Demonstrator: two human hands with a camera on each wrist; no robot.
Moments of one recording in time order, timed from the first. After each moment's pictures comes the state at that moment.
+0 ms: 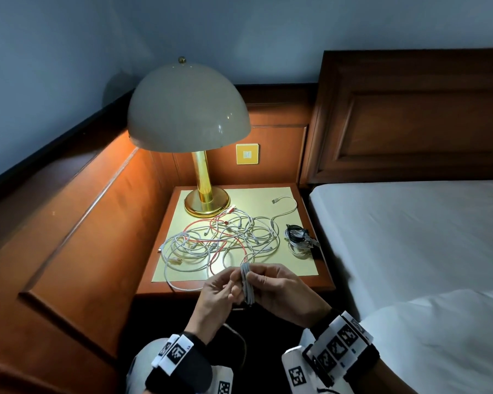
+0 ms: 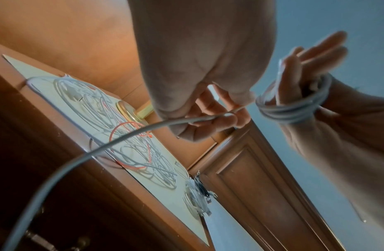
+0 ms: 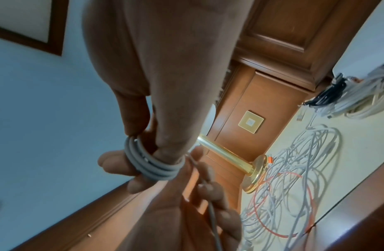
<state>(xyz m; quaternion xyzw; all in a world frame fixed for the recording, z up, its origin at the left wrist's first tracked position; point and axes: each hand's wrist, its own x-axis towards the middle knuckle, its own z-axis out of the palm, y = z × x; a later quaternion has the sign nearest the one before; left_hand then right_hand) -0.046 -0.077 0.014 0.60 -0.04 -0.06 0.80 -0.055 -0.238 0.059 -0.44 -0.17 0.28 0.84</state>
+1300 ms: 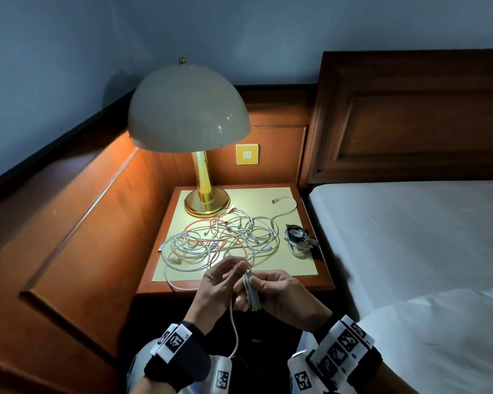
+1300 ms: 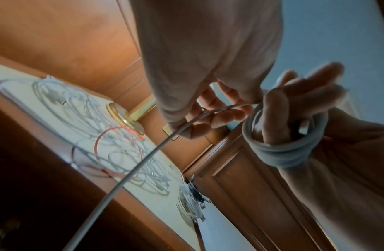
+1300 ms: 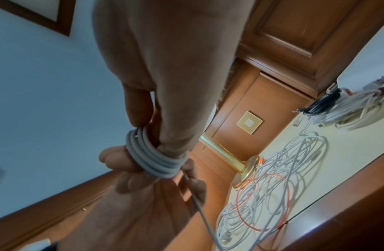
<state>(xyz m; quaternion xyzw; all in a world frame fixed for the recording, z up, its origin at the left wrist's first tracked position) -0.046 -0.078 0.040 0.54 -0.08 -0.10 0.83 -0.062 -0.243 0.051 -0.48 -0.15 0.27 0.82</state>
